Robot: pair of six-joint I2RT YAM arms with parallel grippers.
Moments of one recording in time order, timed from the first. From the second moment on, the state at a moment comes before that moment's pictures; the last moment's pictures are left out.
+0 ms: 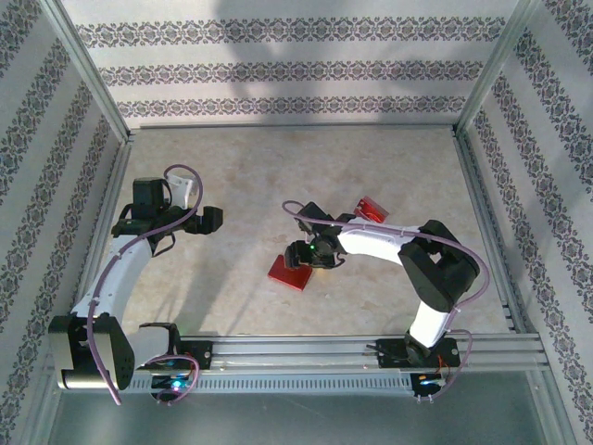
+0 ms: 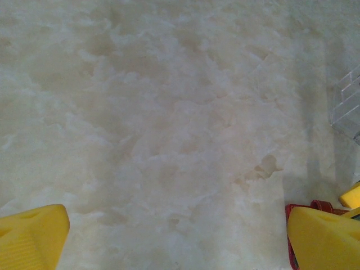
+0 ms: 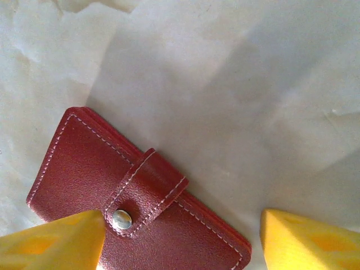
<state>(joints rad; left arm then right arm) 0.05 1.16 0.83 -0.47 0.47 0.07 0.76 1.75 1.01 -0.49 -0.25 0.70</state>
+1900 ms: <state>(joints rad) -0.31 1.62 0.78 -0.48 0.69 -0.53 0.82 1.72 0.90 -0.19 -0.38 0.97</state>
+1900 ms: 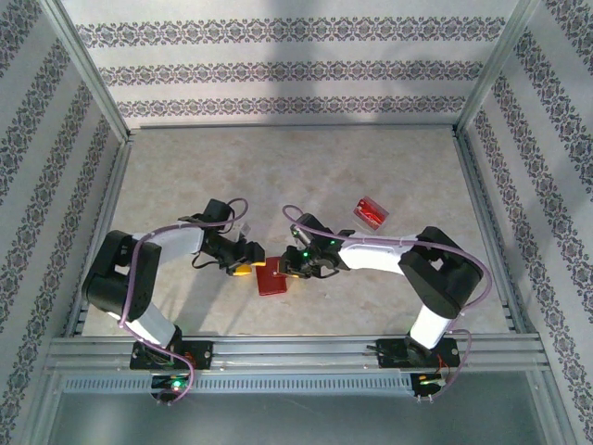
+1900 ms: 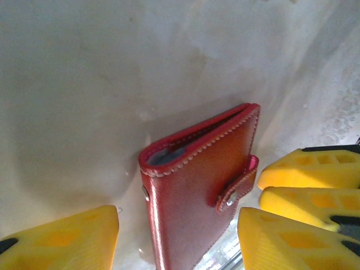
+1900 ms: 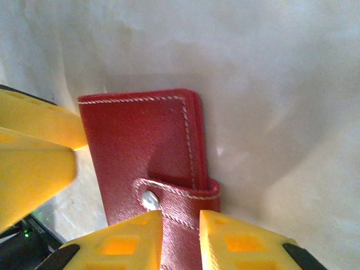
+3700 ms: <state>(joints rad) -0.36 1.50 0.85 -0.44 0.74 -0.47 0.86 1.67 1.07 -0.42 -0.24 0.93</state>
